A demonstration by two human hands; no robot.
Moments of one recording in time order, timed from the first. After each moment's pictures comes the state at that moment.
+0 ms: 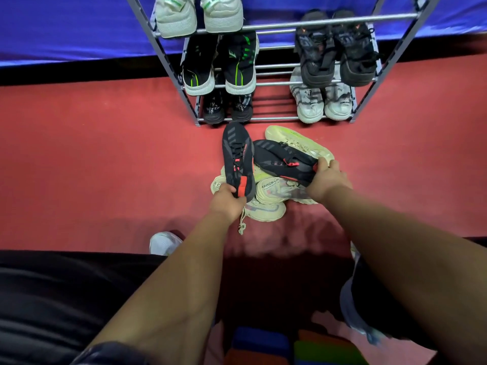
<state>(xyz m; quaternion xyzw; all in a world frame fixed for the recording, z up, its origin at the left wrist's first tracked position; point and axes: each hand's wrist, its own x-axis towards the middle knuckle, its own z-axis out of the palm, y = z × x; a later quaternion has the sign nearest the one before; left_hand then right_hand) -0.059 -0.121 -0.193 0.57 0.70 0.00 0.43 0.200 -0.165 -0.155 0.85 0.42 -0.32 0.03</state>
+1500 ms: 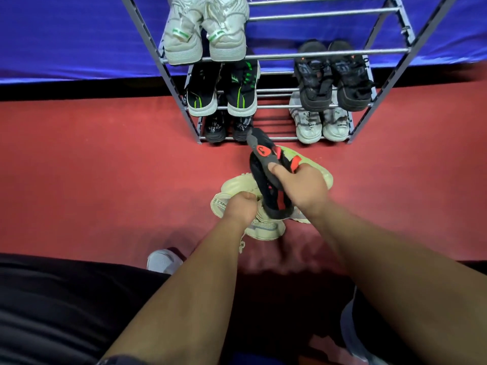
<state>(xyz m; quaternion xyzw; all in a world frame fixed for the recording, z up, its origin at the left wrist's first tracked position) -0.010 -0.102 -0.180 0.50 0.67 0.07 0.54 0.151 -0.134 -0.106 0.81 0.36 -0.35 -0.30</state>
